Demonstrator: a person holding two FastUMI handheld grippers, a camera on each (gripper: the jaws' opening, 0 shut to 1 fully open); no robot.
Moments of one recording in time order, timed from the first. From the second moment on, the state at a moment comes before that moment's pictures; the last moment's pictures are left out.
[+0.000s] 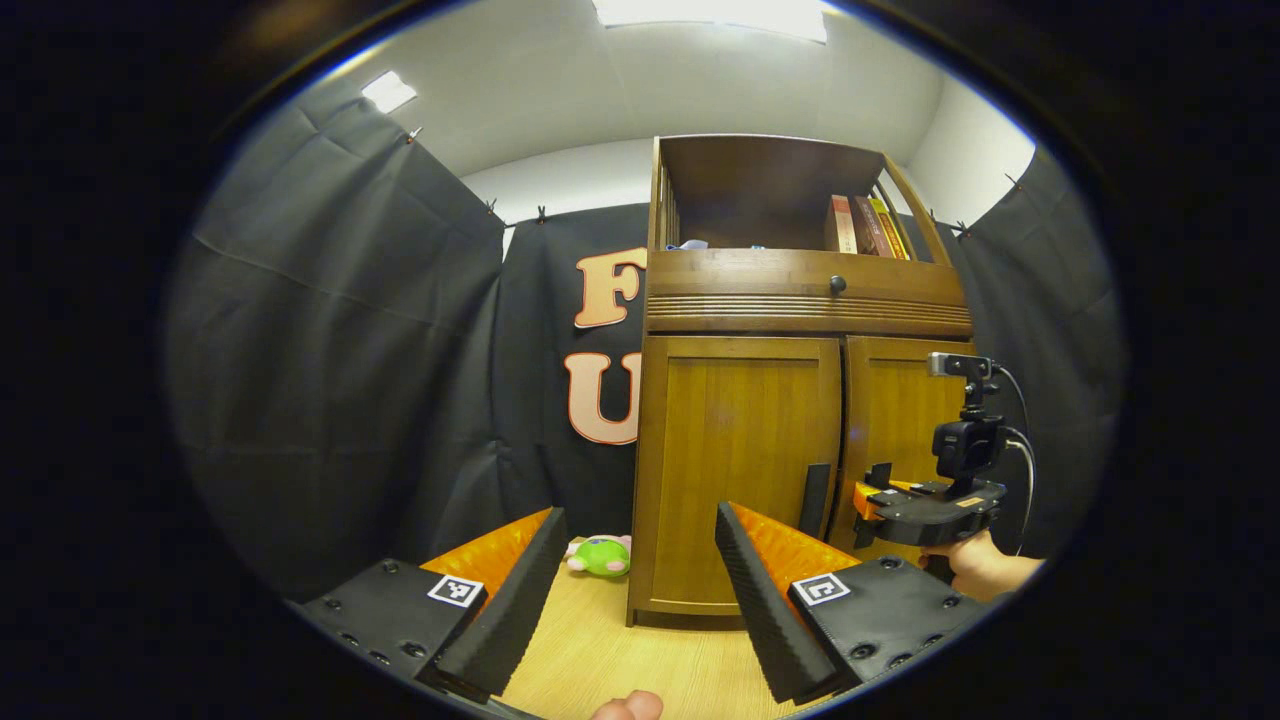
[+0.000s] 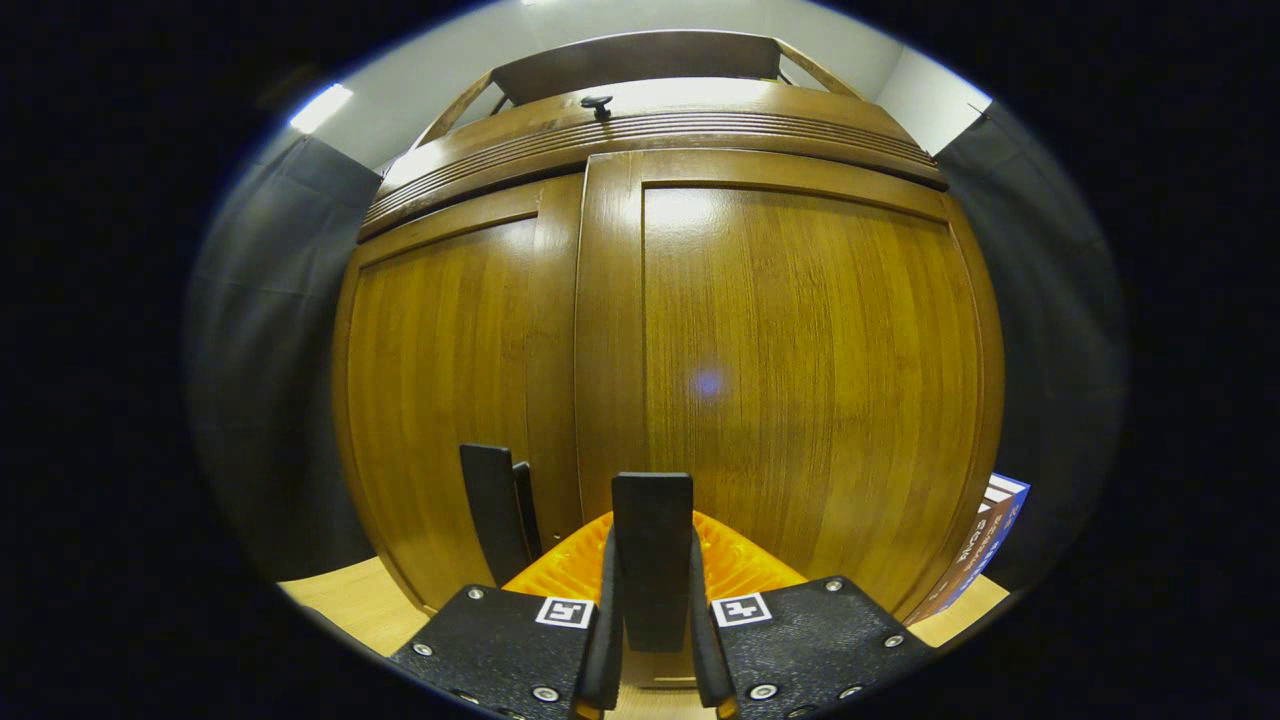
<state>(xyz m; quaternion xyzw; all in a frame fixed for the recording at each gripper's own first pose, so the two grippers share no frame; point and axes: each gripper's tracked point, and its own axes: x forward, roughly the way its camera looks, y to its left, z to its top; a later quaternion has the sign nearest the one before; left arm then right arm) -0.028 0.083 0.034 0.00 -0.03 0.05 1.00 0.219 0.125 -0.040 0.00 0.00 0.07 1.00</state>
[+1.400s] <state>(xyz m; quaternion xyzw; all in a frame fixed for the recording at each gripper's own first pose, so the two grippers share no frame) -0.024 -0.033 0.025 -0.03 -0.02 -0.03 1.00 0.056 0.012 -0.046 0.00 0.04 0.08 1.00</state>
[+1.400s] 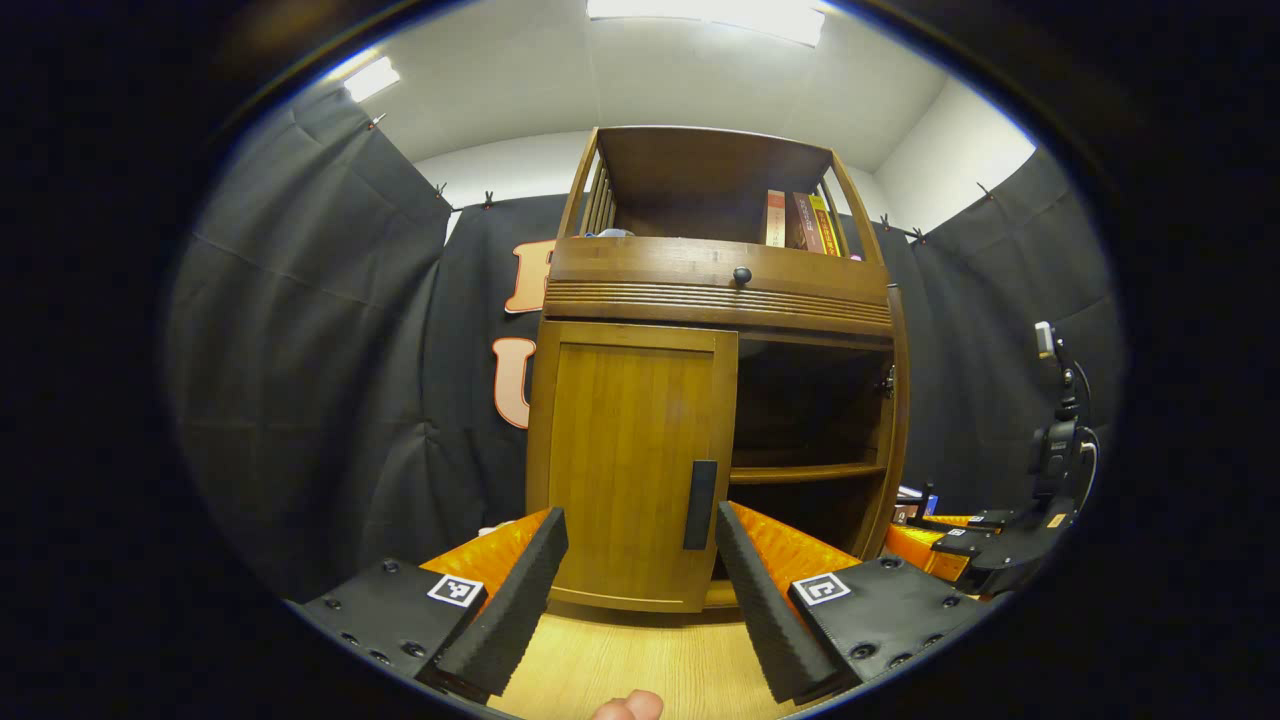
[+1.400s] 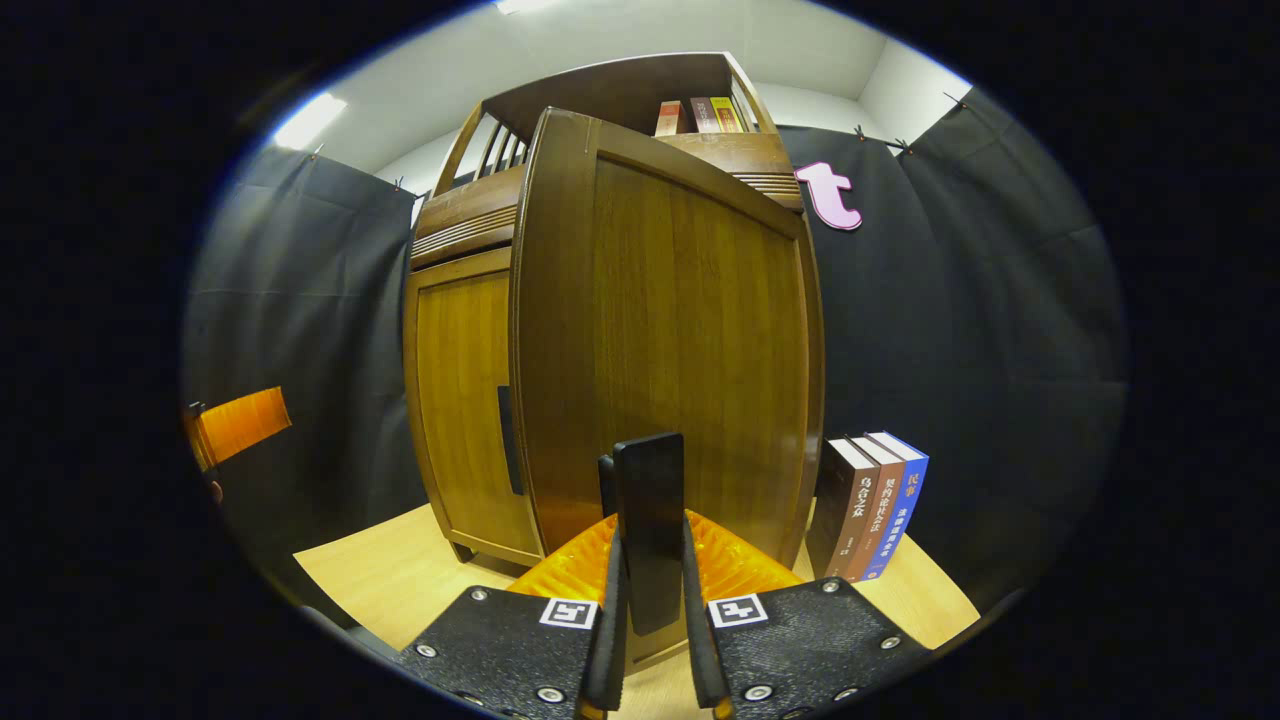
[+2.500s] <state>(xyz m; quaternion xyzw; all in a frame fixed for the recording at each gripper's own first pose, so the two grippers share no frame) -0.018 -0.055 0.011 -0.04 0.00 -0.05 1.00 0.027 -0.076 -0.049 -0.01 0.05 0.00 1.00</state>
